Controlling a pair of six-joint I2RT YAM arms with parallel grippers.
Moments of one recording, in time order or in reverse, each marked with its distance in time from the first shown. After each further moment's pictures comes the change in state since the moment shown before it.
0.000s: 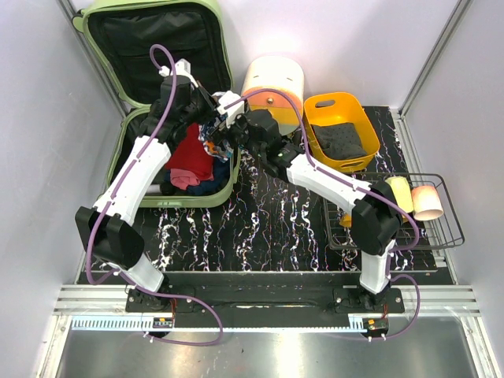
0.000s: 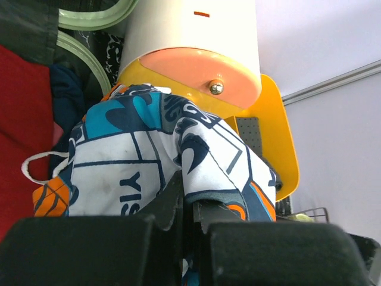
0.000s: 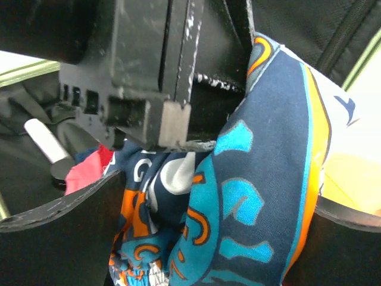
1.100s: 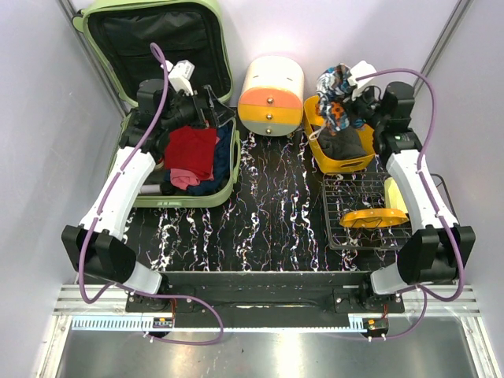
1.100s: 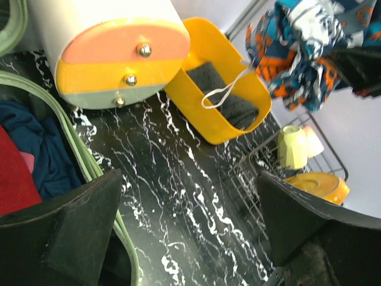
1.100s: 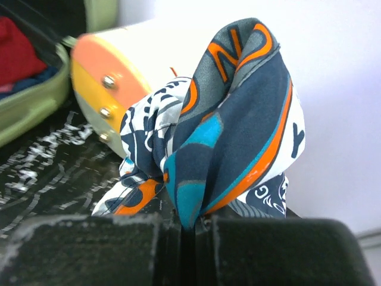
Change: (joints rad) left arm 0.093 -0.126 -0.108 0.090 0.455 0.264; right arm -0.694 -0.421 -0.246 -0.187 -0.410 -0.203
